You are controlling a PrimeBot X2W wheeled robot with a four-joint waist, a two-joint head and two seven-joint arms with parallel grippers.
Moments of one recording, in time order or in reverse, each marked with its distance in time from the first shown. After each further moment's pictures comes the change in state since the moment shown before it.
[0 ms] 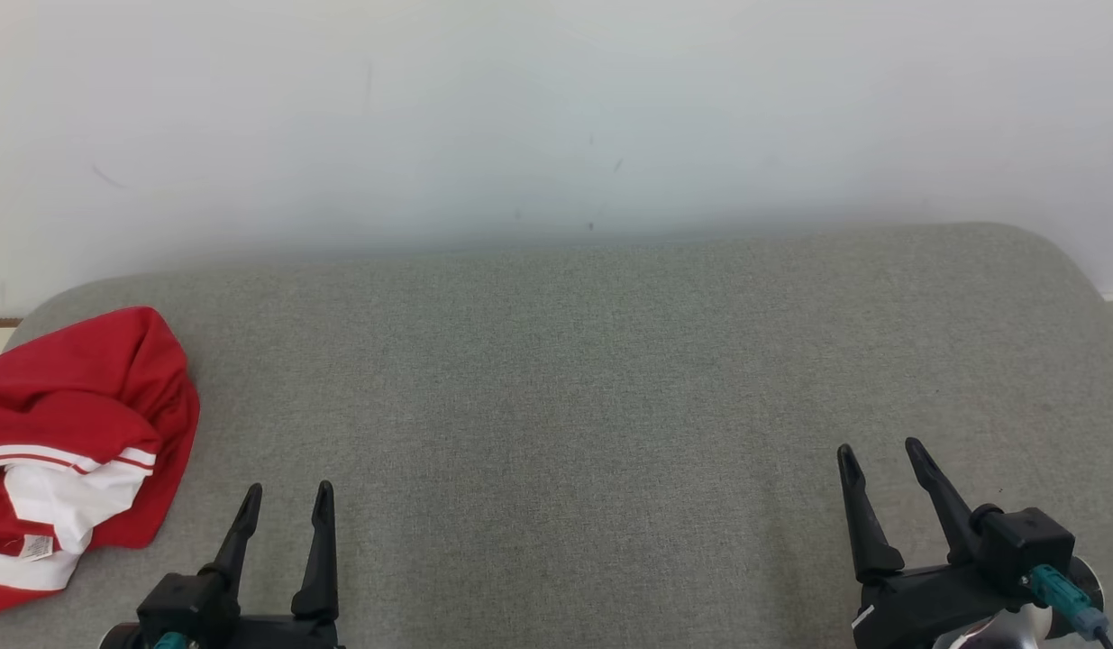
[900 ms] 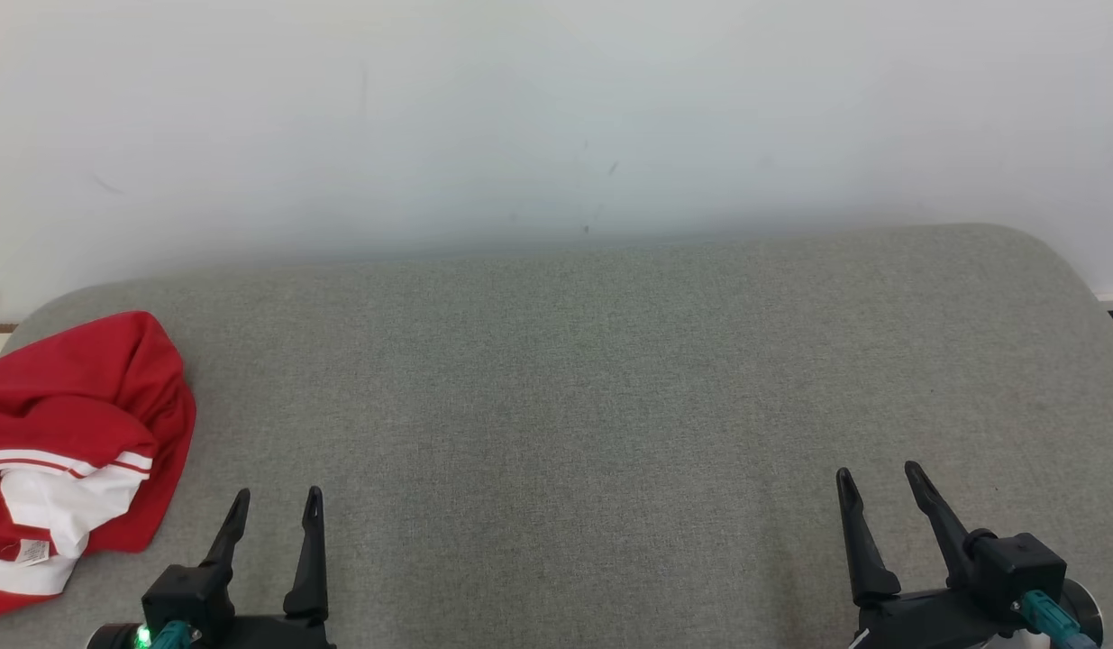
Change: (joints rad) left arm -0.011 0.000 0.029 0.027 0.075 0.025 0.049; right arm 0.047 0.037 -0.025 -0.012 -0.063 0.000 -0.010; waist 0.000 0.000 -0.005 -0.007
